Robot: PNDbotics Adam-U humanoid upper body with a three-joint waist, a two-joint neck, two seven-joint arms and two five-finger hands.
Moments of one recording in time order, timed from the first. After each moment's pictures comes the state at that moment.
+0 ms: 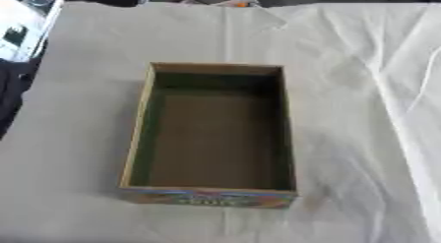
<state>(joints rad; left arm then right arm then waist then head) -1.03 0.45 -0.24 -1.55 -0.64 -0.24 -0.34 -0.04 -0.33 -0.21 -1.98 -0.29 -0.33 0.14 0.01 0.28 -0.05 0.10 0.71</state>
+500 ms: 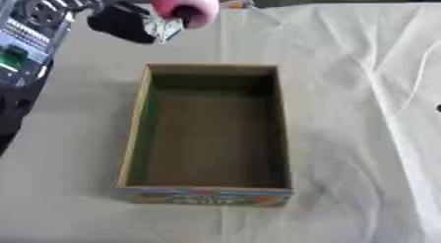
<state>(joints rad) -0.95 0.44 -0.35 -1.69 -0.55 -0.27 -0.51 -0.04 -0.33 -0.21 -1.98 -0.30 -0.31 0.14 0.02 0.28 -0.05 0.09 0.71</state>
